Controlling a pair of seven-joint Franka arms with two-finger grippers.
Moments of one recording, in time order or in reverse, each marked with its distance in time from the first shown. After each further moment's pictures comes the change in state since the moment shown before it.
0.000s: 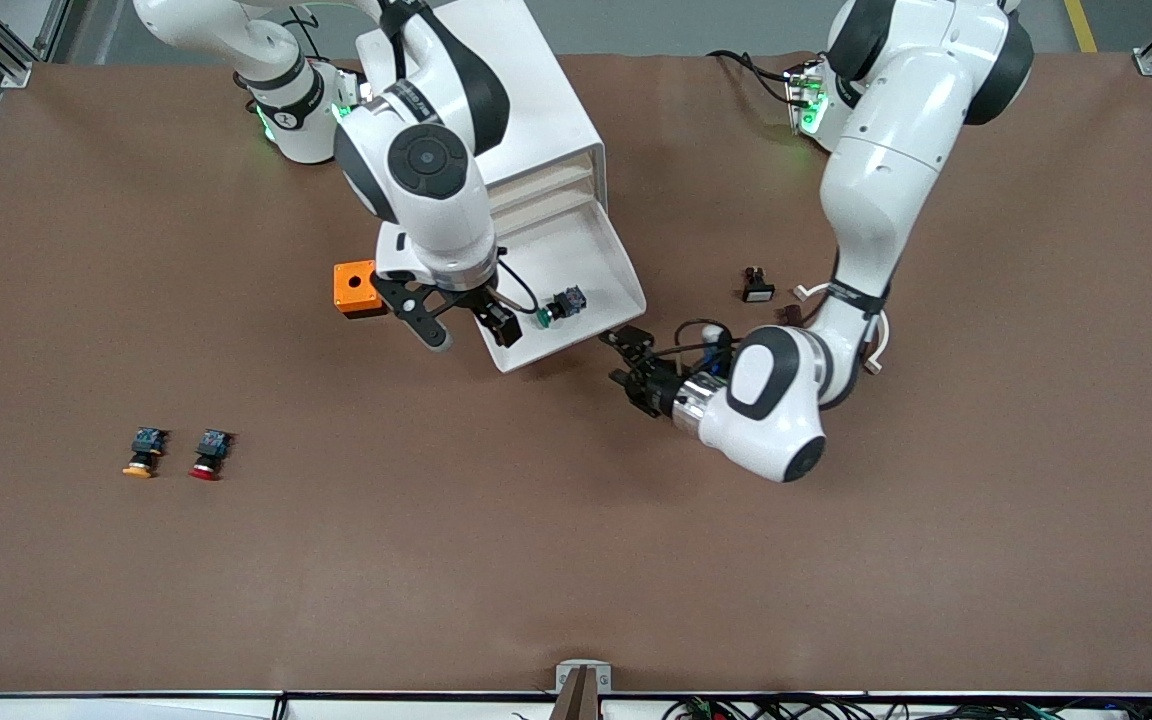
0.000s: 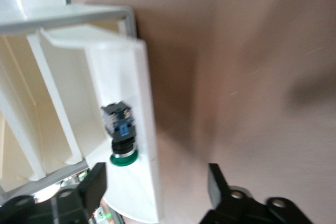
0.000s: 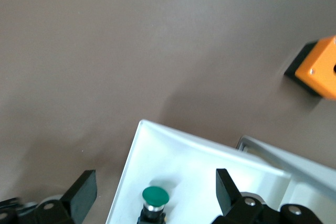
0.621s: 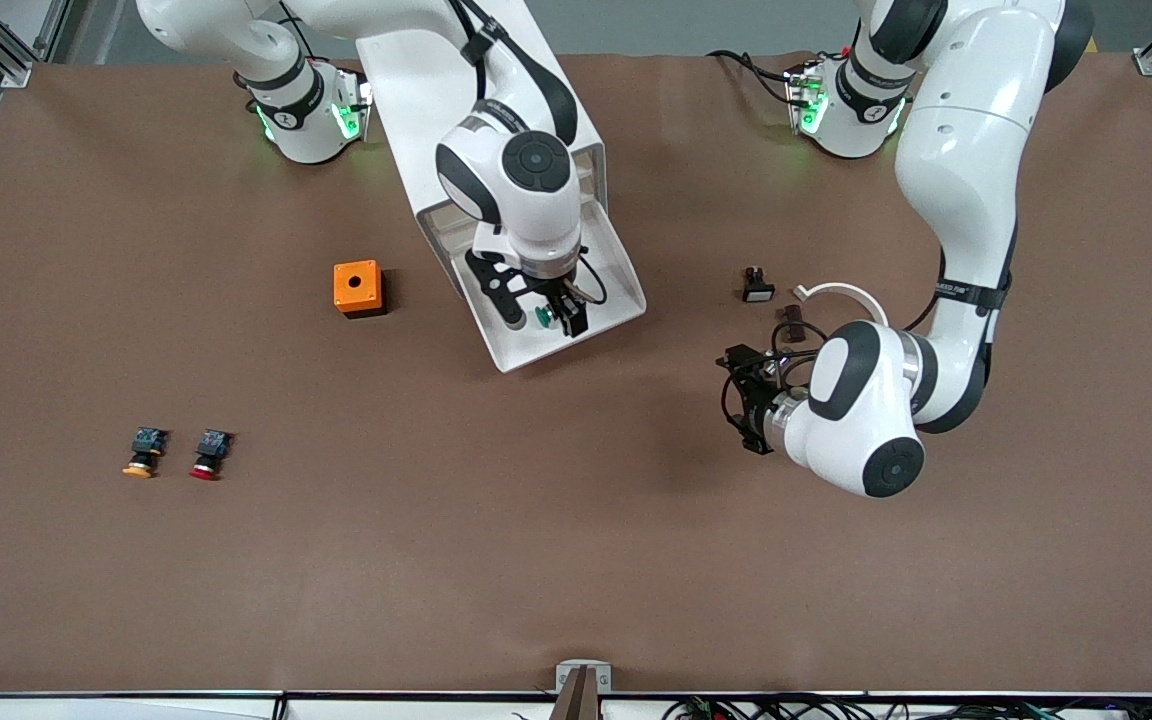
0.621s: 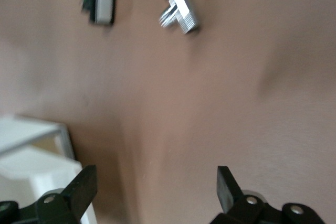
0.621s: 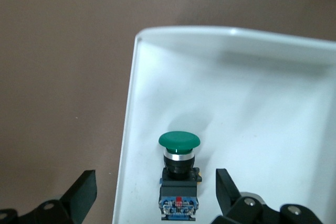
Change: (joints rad) left arm 0.081 -0.124 -0.005 0.005 0.520 -0.039 0.161; right arm 0.143 0.164 0.000 0.000 0.001 0.187 0.317
